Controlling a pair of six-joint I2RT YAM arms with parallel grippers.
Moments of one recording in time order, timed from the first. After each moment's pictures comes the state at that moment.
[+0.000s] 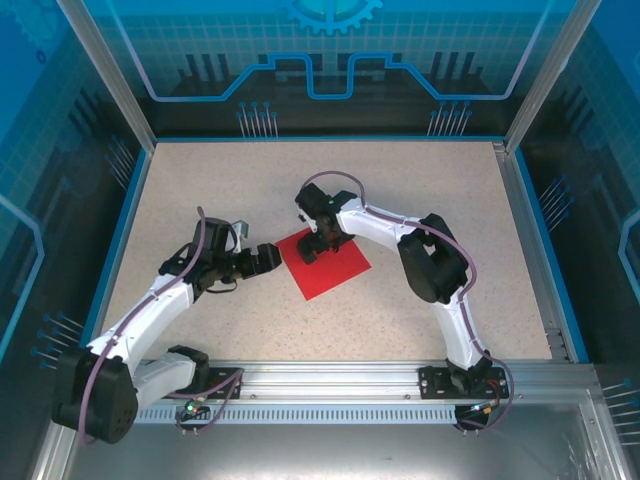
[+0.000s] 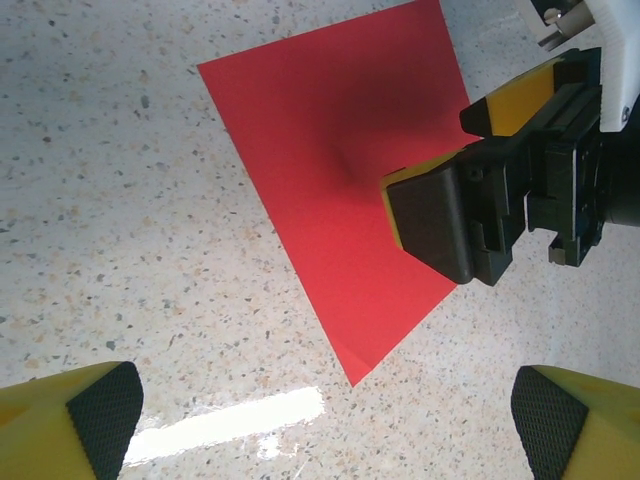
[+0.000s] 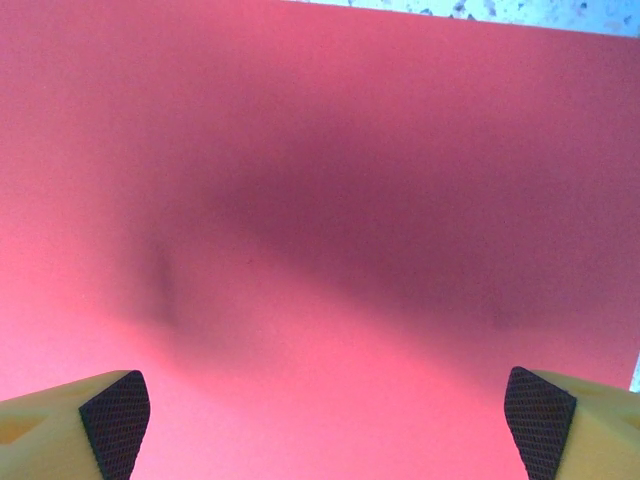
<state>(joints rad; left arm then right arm) -0.23 1.07 0.65 -0.47 0.37 -0.59 0.73 2.17 1.70 -0.84 0.05 0.15</state>
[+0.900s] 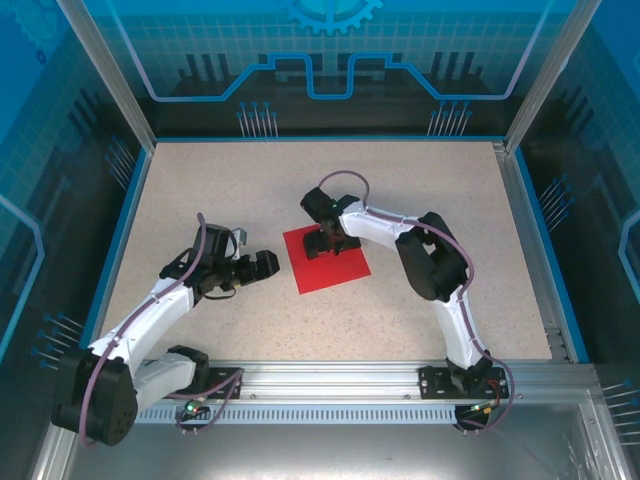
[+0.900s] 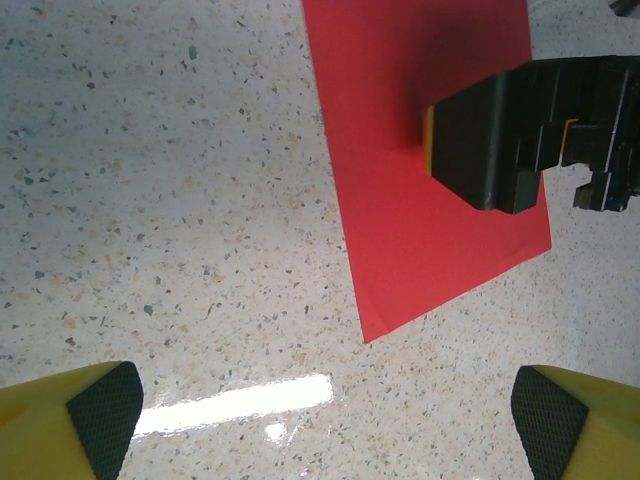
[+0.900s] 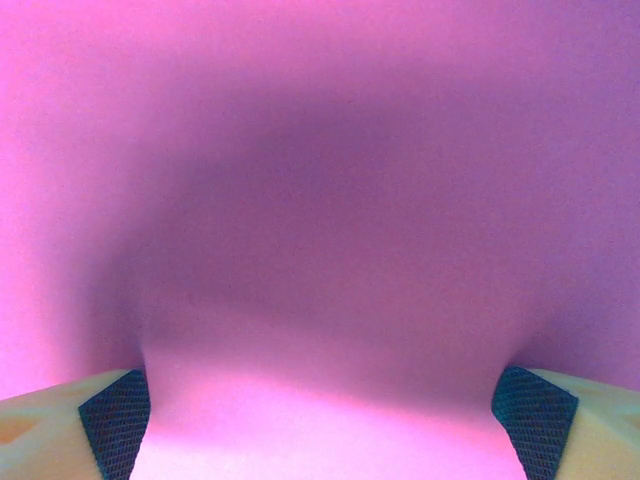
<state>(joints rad) -0.23 1.06 0.60 -0.48 0.35 -0.59 0.71 2.18 1.62 -0.79 0.11 0.49</state>
